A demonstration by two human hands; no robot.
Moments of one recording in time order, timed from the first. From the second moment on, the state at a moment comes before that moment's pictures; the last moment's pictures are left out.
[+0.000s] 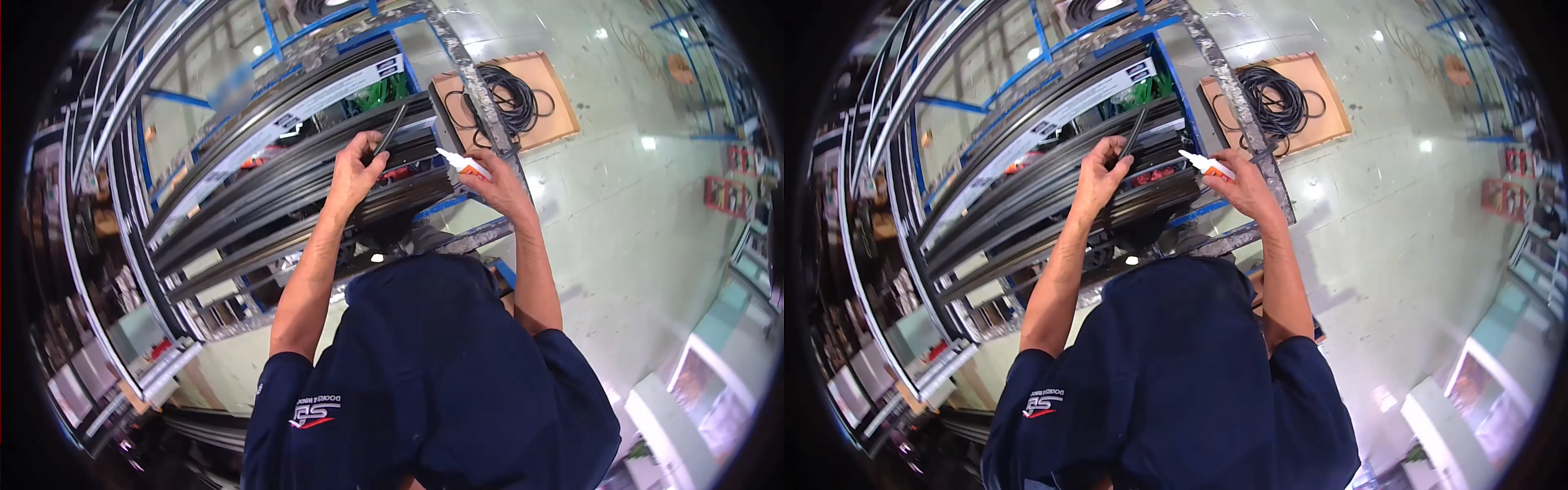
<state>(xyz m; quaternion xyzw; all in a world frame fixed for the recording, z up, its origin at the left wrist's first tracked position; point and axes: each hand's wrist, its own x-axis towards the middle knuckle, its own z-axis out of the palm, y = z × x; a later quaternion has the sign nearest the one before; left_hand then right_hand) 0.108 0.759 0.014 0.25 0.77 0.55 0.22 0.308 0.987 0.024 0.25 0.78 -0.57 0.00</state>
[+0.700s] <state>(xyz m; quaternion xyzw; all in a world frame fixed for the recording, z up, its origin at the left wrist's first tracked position) 0.113 0.747 0.010 0.21 0.73 0.60 0.23 0.261 0.958 0.053 0.23 0.88 -0.42 0.02</state>
